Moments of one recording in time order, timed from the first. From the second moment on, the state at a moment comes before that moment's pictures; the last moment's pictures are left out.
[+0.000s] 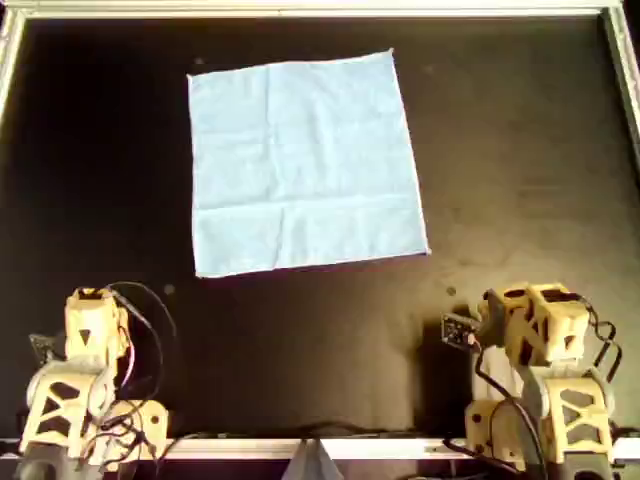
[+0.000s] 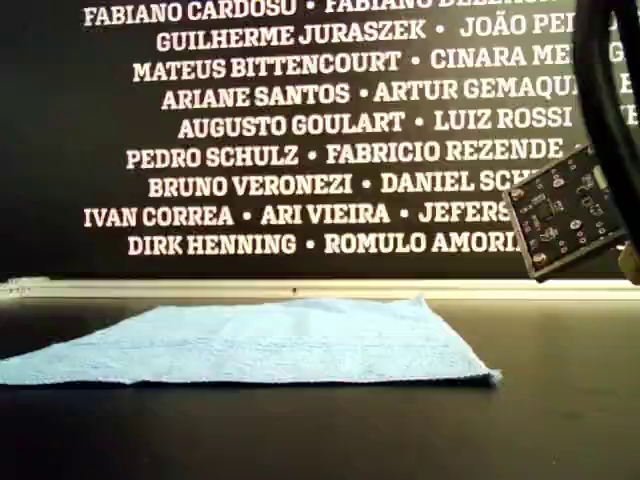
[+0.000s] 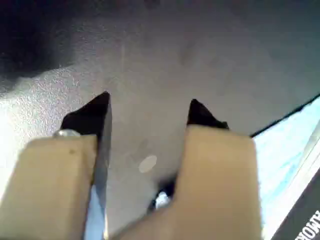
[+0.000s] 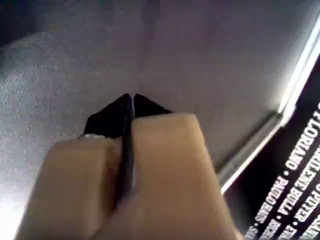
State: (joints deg) left arm -5.5 176.1 173.6 49.8 -14.2 -11.2; right arm 3.7 176.7 173.2 49.7 0.4 -0.9
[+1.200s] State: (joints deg) left arm -5.5 176.1 173.6 49.0 -7.0 -11.1; right arm 3.7 176.7 173.2 49.4 0.2 -0.9
